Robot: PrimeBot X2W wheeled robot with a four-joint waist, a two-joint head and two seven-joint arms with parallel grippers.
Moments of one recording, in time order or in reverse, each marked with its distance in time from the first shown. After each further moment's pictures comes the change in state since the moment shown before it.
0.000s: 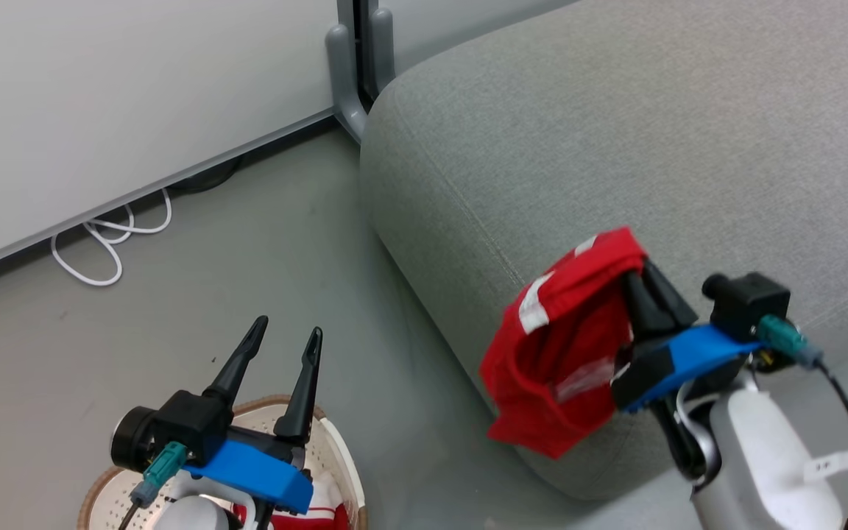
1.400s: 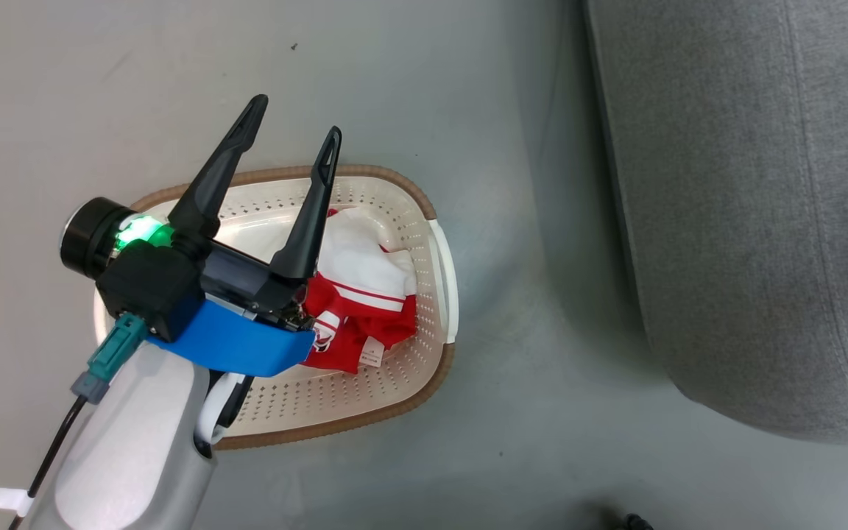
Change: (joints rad) left arm -0.330 0.083 -0.072 -0.219 0.015 0.000 0.000; right arm -0.771 -0.152 -0.940 0.304 -0.498 0.000 0.027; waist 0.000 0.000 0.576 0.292
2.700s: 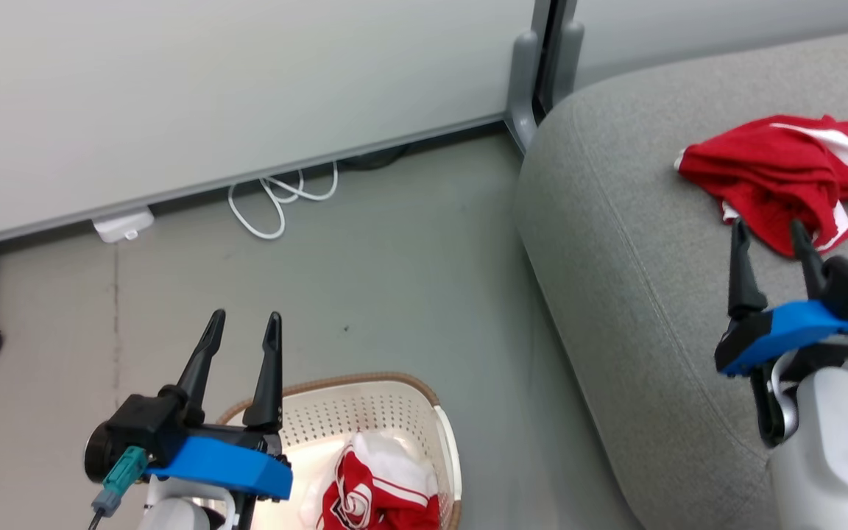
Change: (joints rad) left arm 0.350 -0.149 0.207 0.188 -0.020 0.000 0.000; right arm 0.566 0.123 0.538 0.054 0.225 0.000 -0.160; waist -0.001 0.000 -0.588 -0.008
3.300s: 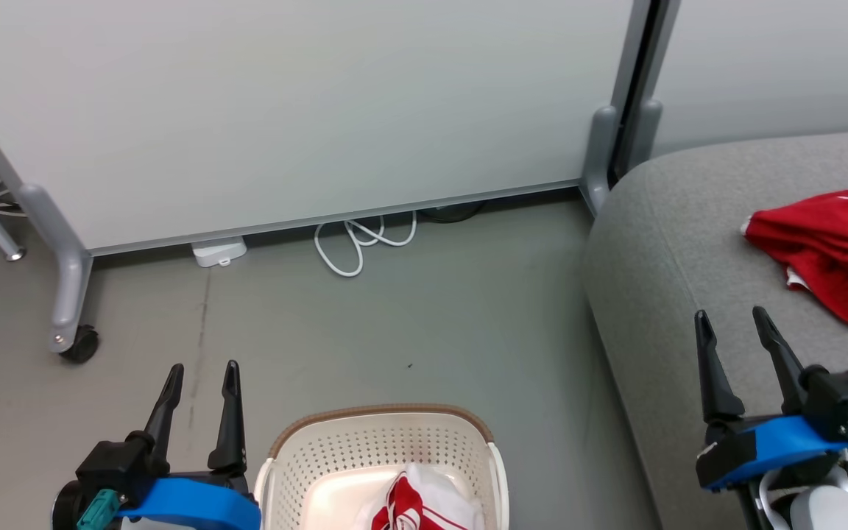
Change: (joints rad) left arm 0.096 -0.023 0.126 0.042 0.042 0.000 0.000; right arm 0.416 0.029 0.170 -0.486 0.114 0.000 0.086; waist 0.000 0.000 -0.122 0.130
